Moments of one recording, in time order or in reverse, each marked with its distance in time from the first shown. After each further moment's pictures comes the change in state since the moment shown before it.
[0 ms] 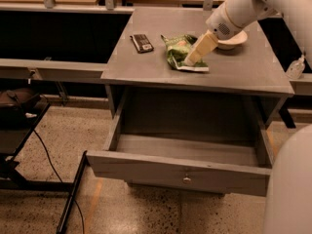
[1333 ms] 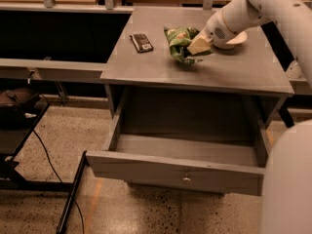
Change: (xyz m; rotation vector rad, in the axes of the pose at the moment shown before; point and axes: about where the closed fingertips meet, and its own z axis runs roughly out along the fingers) arm 0.004 -0.009 0.025 -0.007 -0.043 0.076
